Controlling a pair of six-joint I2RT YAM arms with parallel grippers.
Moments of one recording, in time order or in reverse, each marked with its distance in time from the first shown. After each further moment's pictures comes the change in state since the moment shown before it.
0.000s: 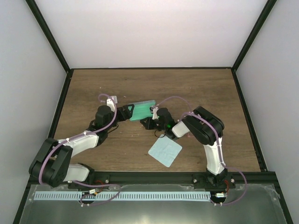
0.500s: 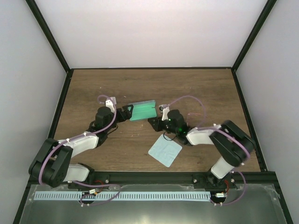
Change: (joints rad) left arm 0.000 -0.008 -0.018 0.006 -0.032 -0.018; right arm 0.005 -0.383 -0.208 -0.143 0.087 -0.068
